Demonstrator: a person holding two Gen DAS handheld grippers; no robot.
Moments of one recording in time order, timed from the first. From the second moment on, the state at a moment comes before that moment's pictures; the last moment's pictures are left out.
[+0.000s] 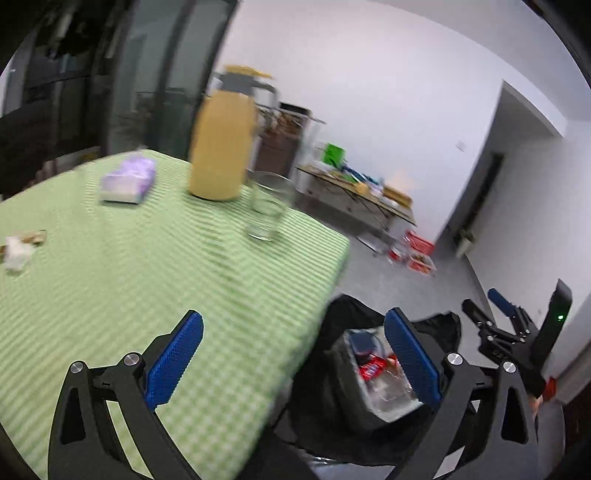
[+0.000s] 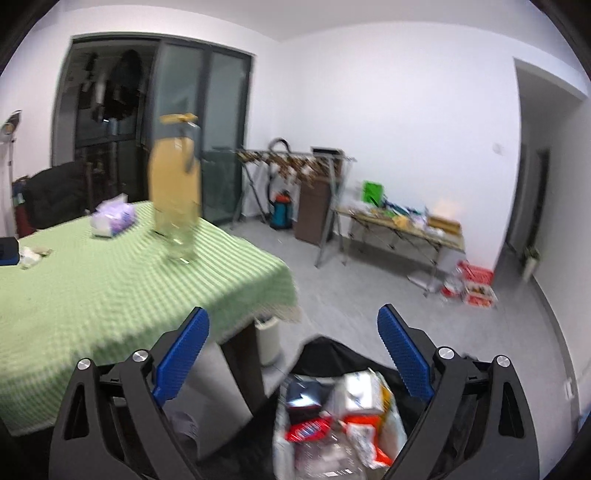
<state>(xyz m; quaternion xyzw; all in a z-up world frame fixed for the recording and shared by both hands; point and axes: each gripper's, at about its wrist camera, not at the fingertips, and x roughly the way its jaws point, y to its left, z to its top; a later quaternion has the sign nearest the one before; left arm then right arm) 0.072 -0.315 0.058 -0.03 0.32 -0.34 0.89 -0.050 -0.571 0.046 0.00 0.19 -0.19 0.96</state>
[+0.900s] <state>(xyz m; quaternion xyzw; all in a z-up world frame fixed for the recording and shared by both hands) 0.337 -0.074 -0.007 -0.12 0.44 -0.03 0.89 0.070 -0.427 0.025 -0.10 0.23 -0.05 0.97</state>
